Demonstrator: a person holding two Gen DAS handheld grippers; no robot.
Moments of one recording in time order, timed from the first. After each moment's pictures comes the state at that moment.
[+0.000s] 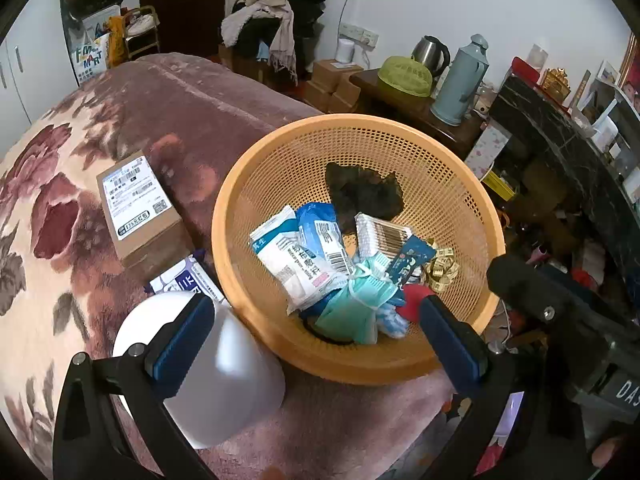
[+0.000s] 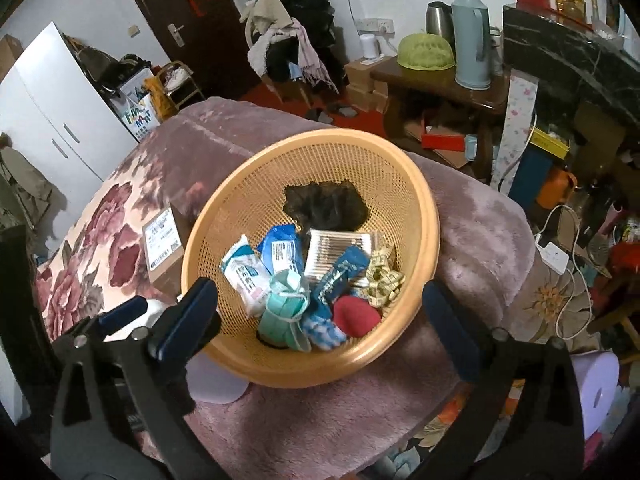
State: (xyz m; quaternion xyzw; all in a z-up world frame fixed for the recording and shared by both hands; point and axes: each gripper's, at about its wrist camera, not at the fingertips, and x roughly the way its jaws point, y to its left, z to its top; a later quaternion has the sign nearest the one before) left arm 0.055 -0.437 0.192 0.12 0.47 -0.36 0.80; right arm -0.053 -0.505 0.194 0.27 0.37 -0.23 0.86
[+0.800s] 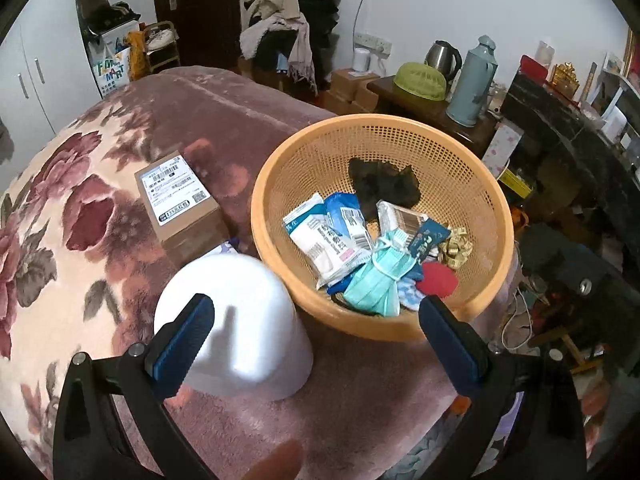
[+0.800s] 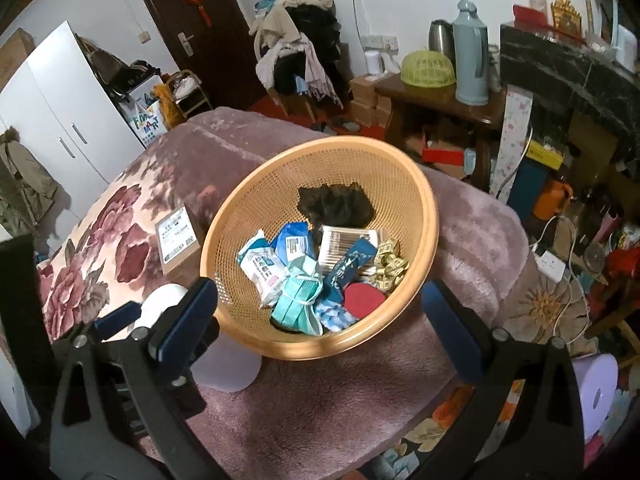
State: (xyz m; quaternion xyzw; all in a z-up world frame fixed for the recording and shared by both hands) left arm 0.027 -0.405 0.202 0.14 0.44 -0.33 0.82; right arm -0.075 -0.472 0.209 0.25 0.34 -0.24 0.88
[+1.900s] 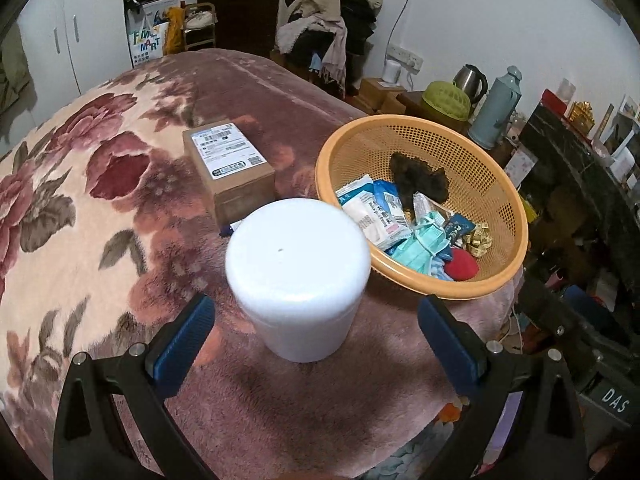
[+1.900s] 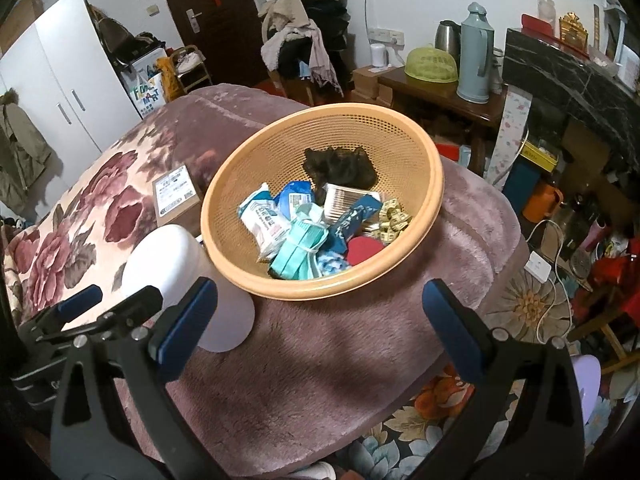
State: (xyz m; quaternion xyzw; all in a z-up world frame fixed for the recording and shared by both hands) left arm 0.026 -0.330 0.197 0.08 0.46 -0.29 0.84; right arm -0.085 -0.431 0.189 0.21 0.37 -0.24 0.87
